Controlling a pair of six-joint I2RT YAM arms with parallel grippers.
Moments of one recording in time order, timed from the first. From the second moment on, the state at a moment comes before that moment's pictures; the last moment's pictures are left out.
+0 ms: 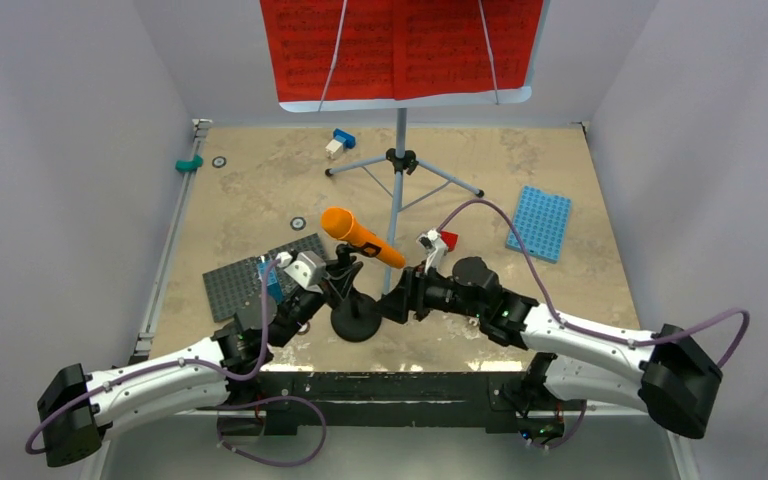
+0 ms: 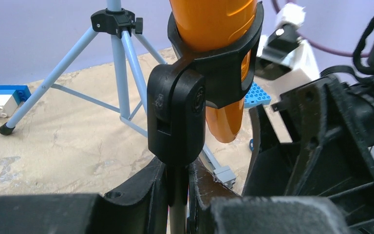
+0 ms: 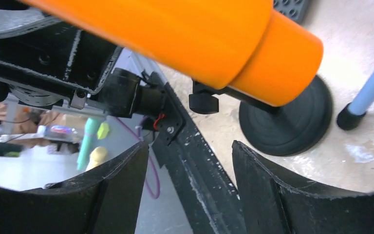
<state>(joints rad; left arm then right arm) -1.04 0.67 0.26 0.55 -0.32 -0.09 0.95 1.02 0.48 0.28 -0.23 0.80</state>
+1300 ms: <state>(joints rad) -1.07 0.73 0.26 0.62 -0.39 -0.07 0.85 1.43 0.50 0.69 -0.49 1.17</state>
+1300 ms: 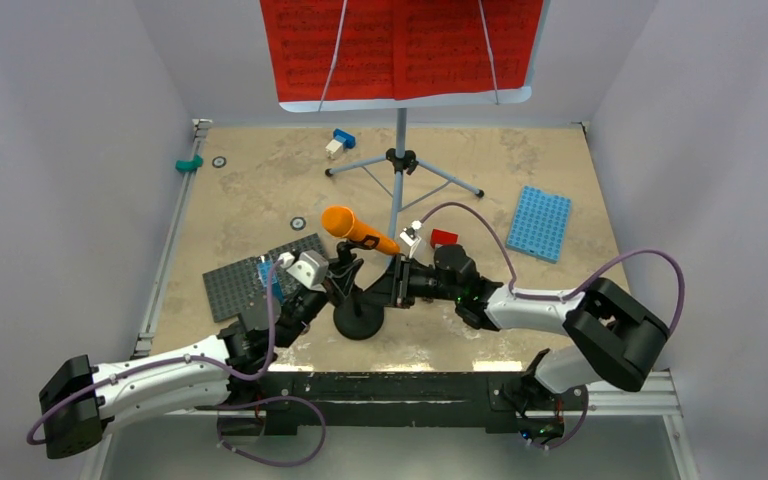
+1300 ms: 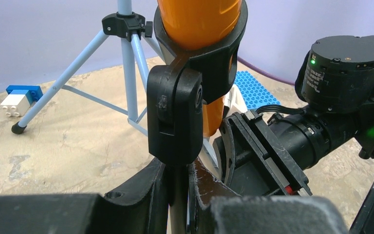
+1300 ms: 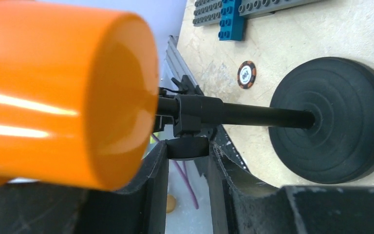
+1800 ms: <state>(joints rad) -1.09 0.78 0.29 0.62 -0.37 -0.07 0.94 1.27 0.59 0.32 -0.26 0.70</state>
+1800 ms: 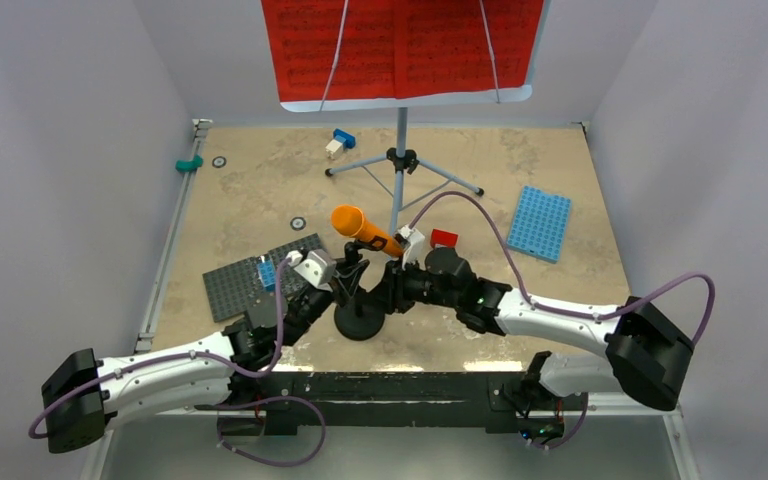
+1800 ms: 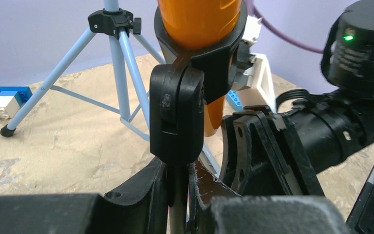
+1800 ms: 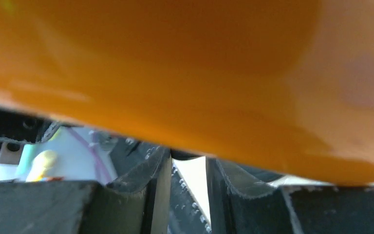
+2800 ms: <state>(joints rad) -1.10 0.79 0.28 0.63 -0.40 -0.09 1.28 1.21 0.69 0.02 0.33 0.24</state>
